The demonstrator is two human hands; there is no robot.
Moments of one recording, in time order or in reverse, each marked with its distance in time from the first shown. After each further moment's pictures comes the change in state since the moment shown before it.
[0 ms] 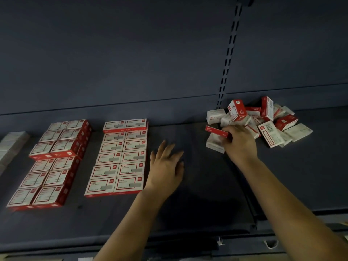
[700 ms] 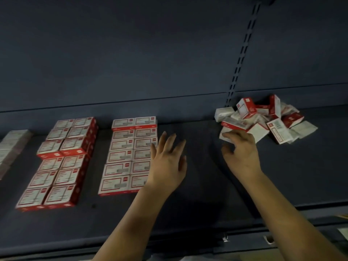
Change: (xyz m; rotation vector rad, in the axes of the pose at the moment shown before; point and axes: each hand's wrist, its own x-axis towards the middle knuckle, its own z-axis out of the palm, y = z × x) left_hand -0.007 -0.020 -0.024 0.067 0.108 0.059; right_hand -0.043 -0.041 0.011 0.075 0.241 -0.137
